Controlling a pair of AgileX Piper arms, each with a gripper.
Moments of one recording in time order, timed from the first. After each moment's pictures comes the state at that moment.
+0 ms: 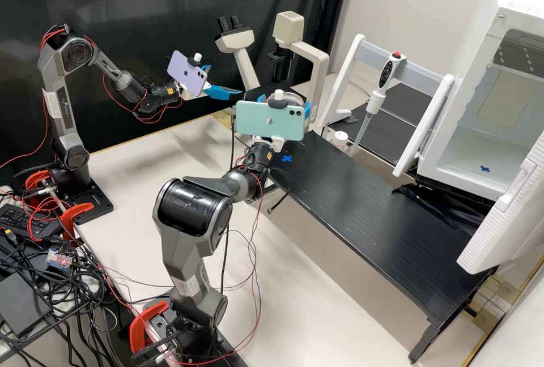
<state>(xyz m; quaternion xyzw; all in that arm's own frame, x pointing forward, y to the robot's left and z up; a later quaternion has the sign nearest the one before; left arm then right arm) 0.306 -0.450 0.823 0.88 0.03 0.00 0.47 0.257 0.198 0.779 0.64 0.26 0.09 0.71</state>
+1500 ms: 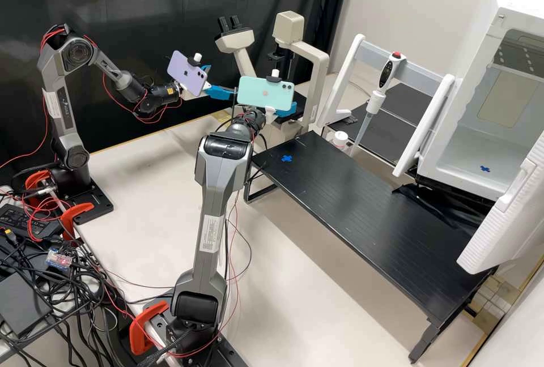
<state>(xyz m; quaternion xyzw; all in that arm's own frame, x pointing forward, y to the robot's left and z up) 0.306 -0.450 0.823 0.88 0.03 0.00 0.47 0.390 0.267 0.639 0.64 0.22 -0.06 0.73</state>
